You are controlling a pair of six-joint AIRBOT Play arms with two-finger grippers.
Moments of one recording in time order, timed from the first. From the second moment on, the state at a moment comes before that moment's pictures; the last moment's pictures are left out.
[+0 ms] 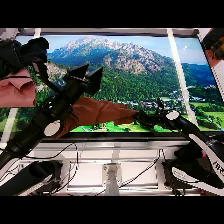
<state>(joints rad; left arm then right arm) -0.64 -0.83 0.72 1.41 0.22 -1.77 0.16 -1.23 0.45 -0.59 0.63 1.40</state>
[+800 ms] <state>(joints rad) -0.41 -0.66 0.72 1.42 -0.16 -1.71 0.22 -1.23 0.51 -0.62 0.54 1.38</state>
